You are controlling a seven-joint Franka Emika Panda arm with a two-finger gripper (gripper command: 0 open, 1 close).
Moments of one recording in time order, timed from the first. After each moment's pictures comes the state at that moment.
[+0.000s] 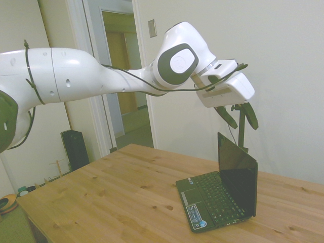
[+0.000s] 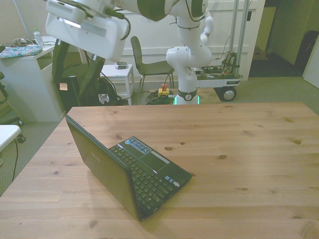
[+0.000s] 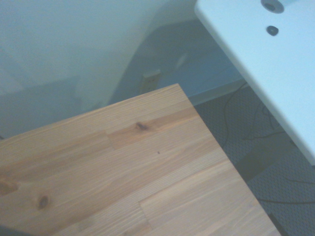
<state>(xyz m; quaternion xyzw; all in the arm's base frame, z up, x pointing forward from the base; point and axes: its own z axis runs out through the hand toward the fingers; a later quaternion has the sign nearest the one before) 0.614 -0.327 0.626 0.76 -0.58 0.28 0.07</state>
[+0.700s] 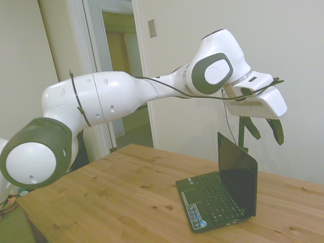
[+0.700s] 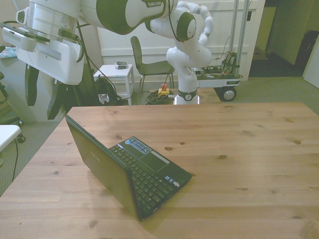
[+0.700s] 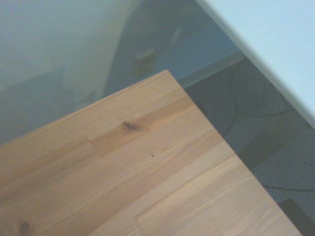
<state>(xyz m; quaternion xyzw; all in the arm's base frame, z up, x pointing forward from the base) 0.655 -0.384 0.592 0.75 -0.62 0.24 0.04</state>
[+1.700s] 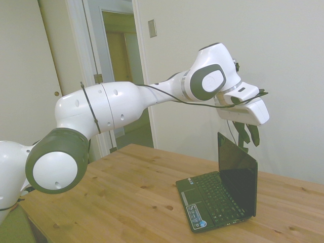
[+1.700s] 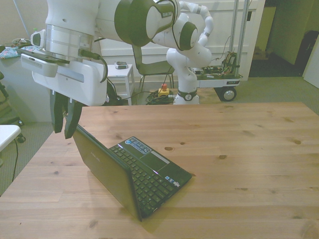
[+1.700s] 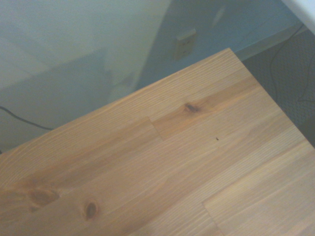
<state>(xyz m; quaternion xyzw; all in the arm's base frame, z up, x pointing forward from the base) 0.694 -0.337 0.561 0.76 -0.62 0.21 0.01</state>
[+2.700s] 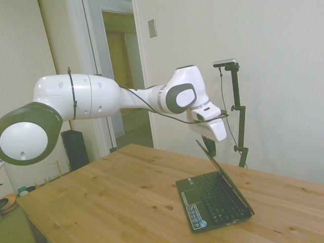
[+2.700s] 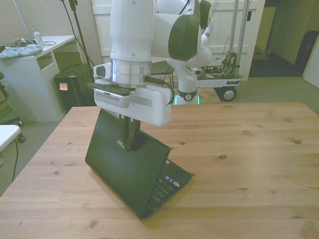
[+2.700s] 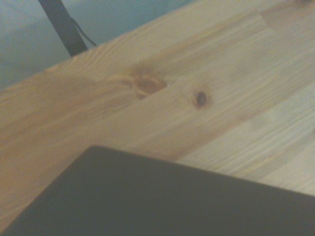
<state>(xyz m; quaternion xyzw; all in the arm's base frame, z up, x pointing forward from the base) 0.682 -0.224 0.486 0.77 -0.62 0.13 -0.01</state>
